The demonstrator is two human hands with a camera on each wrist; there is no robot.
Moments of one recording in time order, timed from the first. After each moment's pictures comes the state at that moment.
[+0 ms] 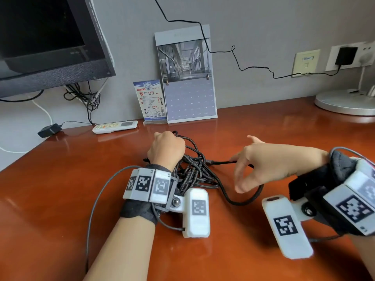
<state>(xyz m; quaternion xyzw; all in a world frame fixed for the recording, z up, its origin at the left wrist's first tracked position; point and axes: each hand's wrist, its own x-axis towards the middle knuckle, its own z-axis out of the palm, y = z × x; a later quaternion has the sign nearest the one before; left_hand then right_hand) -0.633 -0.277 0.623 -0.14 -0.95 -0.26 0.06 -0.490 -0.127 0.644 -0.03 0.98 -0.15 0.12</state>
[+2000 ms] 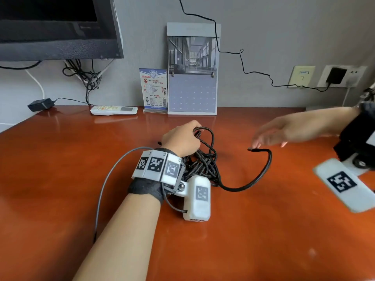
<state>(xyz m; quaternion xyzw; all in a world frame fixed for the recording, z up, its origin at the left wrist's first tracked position) -0.616 -0.283 0.630 -0.32 -0.92 -0.24 -0.02 -0.479 -0.096 0.700 0.09 0.97 -0.15 0.16</state>
